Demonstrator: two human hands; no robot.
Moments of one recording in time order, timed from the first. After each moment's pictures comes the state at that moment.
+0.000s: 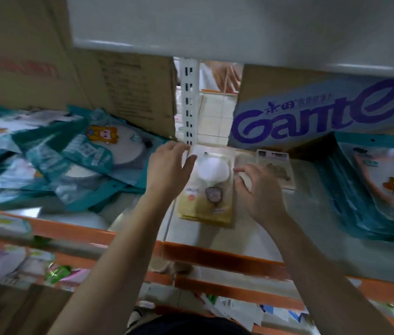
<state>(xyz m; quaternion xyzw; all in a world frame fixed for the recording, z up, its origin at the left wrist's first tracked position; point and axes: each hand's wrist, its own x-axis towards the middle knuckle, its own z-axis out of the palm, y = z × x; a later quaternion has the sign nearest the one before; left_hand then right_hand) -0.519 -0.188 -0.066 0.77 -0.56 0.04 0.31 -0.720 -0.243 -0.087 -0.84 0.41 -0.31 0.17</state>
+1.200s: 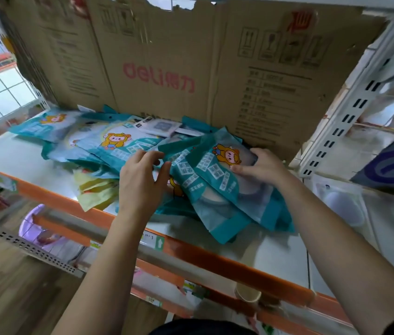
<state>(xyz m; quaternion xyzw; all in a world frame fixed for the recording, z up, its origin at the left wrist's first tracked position) -0.229 -0.042 -0.066 0.79 -0.46 0.11 0.39 -0.411 -0.269 -0.068 -0.83 0.47 -0.09 0.30</state>
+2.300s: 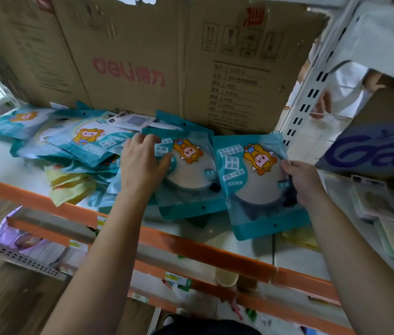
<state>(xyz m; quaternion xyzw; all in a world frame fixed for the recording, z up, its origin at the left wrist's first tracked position) -0.265 -0.088 -0.054 0.84 -0.45 0.09 0.29 -0.543 -0.255 -0.067 -0.56 0.56 -0.33 0.52</state>
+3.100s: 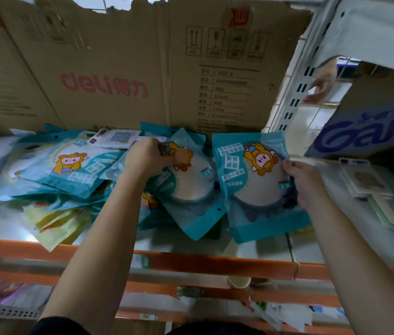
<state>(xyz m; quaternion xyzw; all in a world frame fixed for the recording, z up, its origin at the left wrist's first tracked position) -0.202 -0.161 -0.048 0.80 -0.54 -0.13 0.22 -0.531 -0.226 -0.072 -0.48 0.59 -0.40 0.50</state>
